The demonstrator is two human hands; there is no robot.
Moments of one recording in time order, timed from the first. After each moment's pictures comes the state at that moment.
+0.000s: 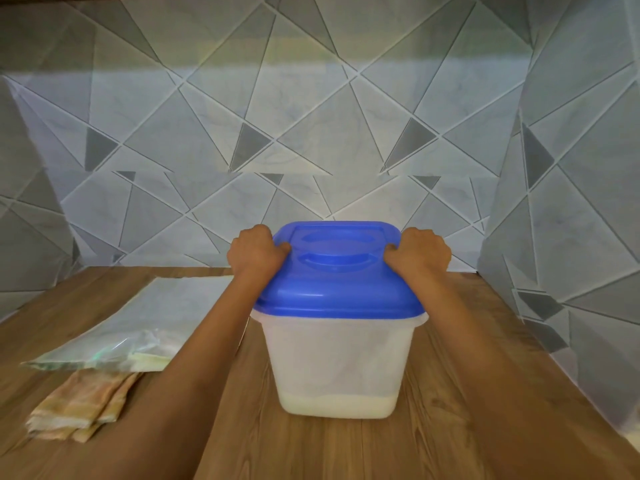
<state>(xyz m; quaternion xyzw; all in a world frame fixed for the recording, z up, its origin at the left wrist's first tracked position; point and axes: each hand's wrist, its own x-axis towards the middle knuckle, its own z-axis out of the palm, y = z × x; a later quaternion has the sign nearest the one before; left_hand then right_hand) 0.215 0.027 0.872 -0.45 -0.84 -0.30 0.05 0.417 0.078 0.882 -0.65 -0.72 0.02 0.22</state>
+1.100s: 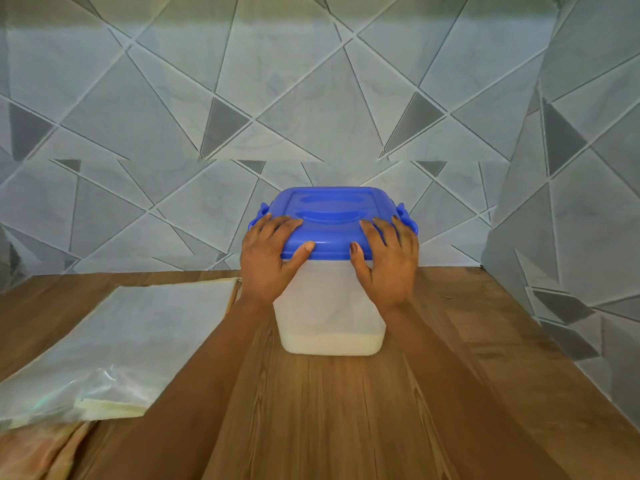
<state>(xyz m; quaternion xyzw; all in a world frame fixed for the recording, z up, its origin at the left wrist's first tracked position) 0.164 0.138 0.795 -0.64 -0.59 -0.45 0.17 0.355 0.188 0.785 -0.46 -0.72 -0.19 0.48</state>
